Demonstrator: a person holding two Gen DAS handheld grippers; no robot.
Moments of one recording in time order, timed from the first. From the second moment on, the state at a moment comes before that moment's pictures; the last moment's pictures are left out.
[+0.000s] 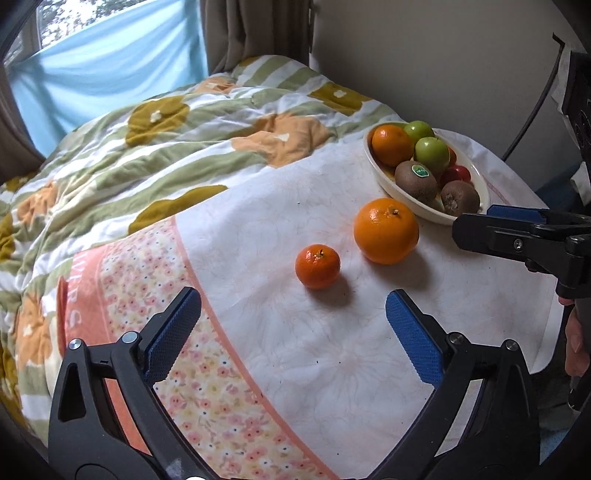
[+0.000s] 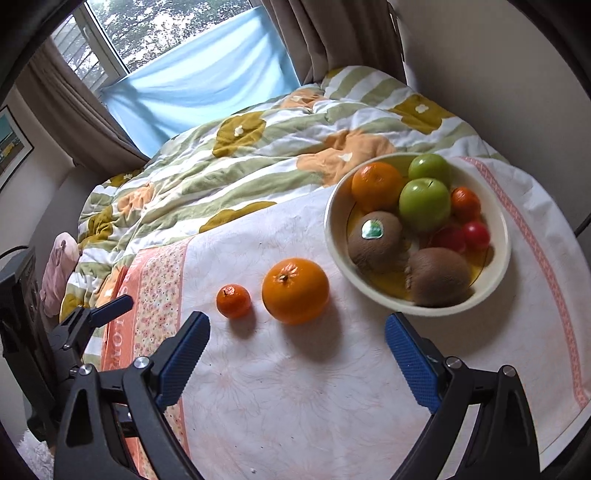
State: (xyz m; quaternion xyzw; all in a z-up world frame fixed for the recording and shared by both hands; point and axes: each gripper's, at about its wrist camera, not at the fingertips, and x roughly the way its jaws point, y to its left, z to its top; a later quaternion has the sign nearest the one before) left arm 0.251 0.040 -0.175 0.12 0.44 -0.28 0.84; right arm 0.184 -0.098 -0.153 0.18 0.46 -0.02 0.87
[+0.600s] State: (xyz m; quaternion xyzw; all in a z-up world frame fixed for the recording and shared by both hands) left arm 0.279 0.001 -0.225 0.19 0.44 -0.34 0.81; right arm 0.206 -0.094 -0.188 0.19 0.47 -0.05 0.86
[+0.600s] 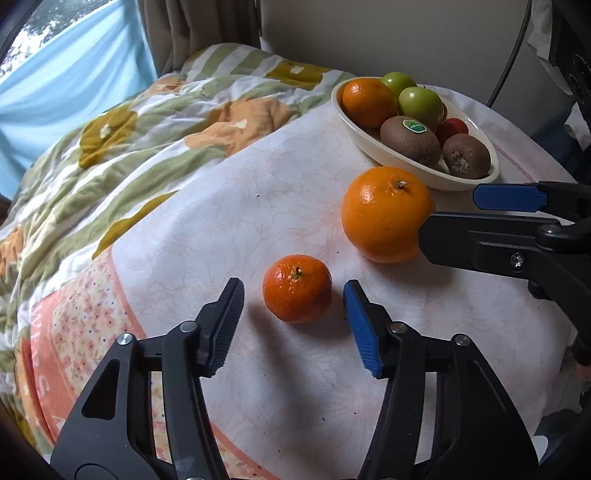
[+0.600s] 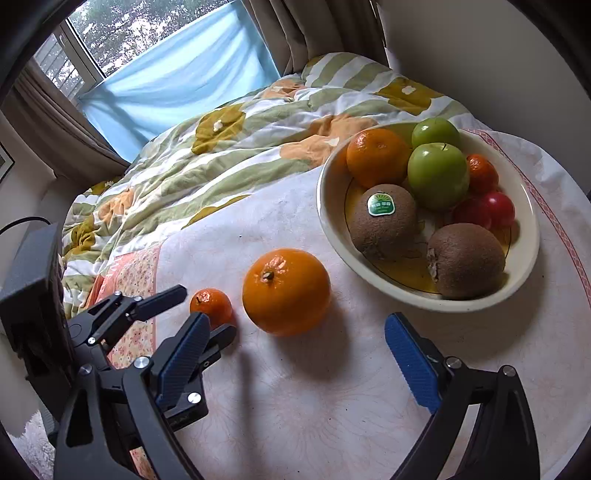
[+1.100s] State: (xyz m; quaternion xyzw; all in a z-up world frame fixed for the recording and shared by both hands) left arm 0.273 0.006 -0.226 0.20 0.44 -0.34 0.81; right arm 0.209 -0.090 -0.193 0.19 0.47 -0.04 0.86
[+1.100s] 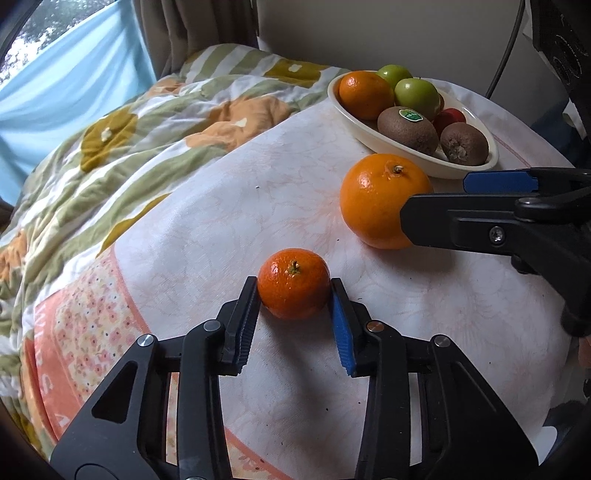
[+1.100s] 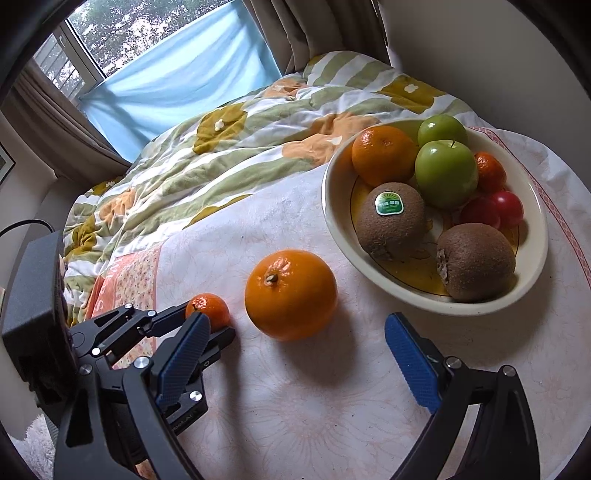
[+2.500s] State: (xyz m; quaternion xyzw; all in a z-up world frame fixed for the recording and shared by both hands) left arm 0.242 0.058 -0.180 0.13 0.45 -0.24 0.85; right arm 0.219 -0.073 -0.183 0.10 0.46 0.00 0.88
